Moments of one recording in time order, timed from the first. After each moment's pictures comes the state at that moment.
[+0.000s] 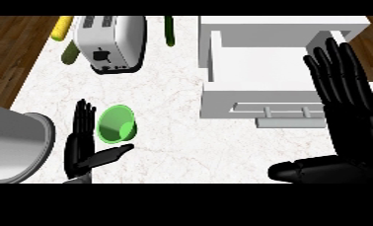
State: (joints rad) left arm -0.02 0.05 0.12 -1.08 0.17 0.09 -0.62; right arm -0.11 -0.06 -0.01 -2.08 -0.11 0.10 0.18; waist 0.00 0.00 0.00
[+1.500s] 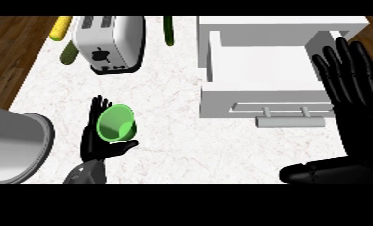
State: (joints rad) left arm -0.31 0.08 0.21 -0.51 0.25 -0.19 -0.91; right arm -0.11 -0.08 -0.05 -2.10 -0.16 0.12 0.20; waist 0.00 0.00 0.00
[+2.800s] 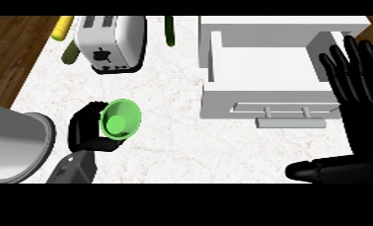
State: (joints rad) left arm -0.33 0.13 0.20 -0.59 0.26 -0.22 -0.99; right arm -0.11 -0.09 -0.08 -2.09 -0.17 0.13 0.19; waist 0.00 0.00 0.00
